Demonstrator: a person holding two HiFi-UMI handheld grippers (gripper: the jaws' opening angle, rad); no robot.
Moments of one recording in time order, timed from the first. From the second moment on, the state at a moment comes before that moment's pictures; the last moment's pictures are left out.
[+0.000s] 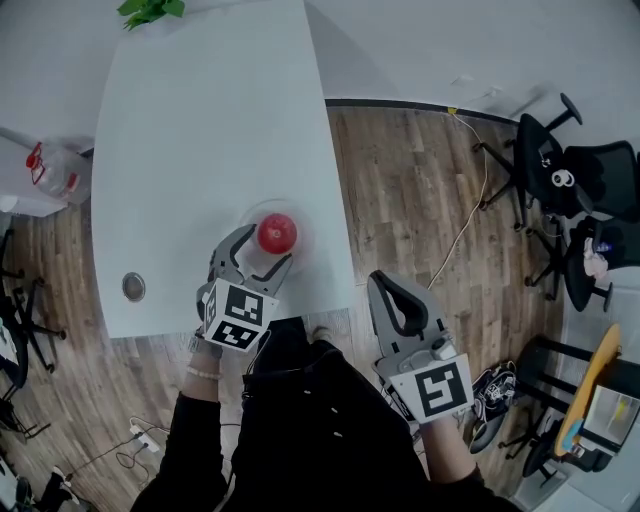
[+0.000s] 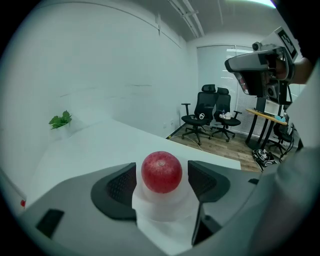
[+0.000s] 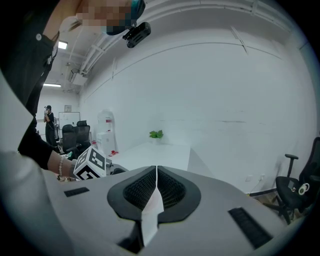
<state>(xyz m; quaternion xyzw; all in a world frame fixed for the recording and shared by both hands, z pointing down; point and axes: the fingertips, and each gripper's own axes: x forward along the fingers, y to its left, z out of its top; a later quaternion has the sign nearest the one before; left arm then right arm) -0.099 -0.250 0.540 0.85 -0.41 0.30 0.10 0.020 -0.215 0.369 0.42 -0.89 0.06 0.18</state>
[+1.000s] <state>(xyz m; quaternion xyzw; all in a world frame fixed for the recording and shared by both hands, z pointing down) -0.124 -0.193 0.411 0.82 -0.52 0.24 0.03 0.010 -0.179 0.335 0.36 -0.92 0.02 0.14</state>
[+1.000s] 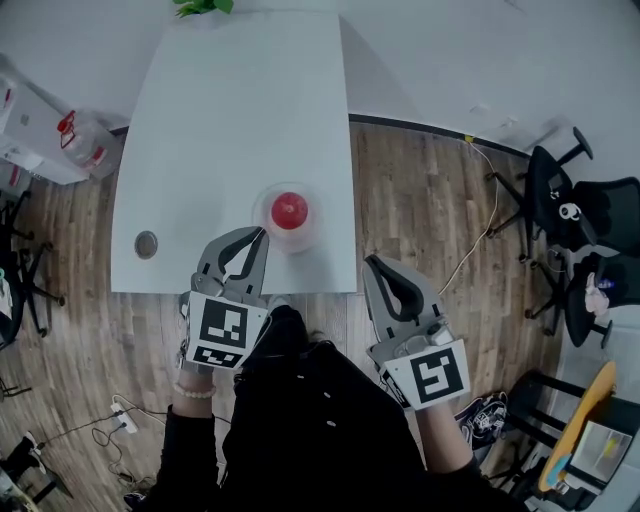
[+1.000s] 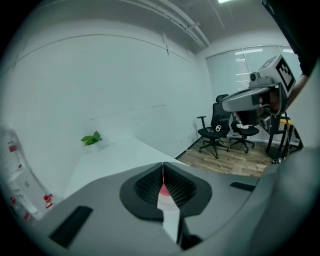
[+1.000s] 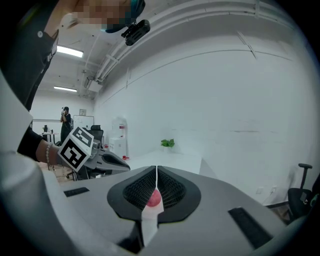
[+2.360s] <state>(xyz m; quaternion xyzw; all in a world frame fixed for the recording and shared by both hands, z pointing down) -0.131 -0.100 0.316 0.74 -0.64 0.20 0.00 0.009 -0.137 0.322 0.28 -0.95 -0.02 0.12</state>
